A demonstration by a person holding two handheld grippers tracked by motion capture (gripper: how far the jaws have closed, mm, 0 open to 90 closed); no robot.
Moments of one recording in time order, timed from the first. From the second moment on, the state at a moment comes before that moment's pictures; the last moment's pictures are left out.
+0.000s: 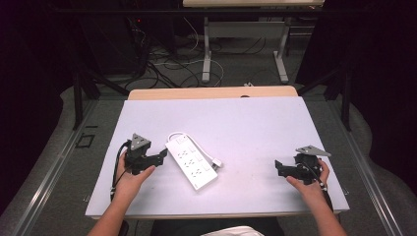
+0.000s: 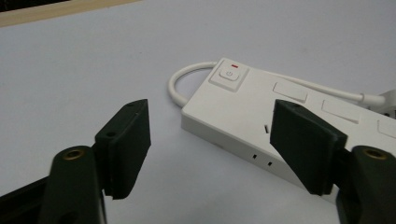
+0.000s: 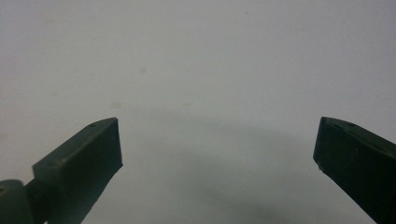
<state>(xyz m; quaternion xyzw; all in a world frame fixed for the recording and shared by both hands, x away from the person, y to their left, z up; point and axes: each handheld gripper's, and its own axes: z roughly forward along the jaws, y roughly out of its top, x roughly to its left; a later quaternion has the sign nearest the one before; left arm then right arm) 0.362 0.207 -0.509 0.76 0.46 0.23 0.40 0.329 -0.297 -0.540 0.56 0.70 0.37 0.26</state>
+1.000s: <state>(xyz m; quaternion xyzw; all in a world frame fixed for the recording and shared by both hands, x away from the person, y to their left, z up) 0.399 0.176 -0.477 0.75 0.49 0.20 0.39 0.332 -0.293 -0.543 0.56 0.70 0.37 0.25</state>
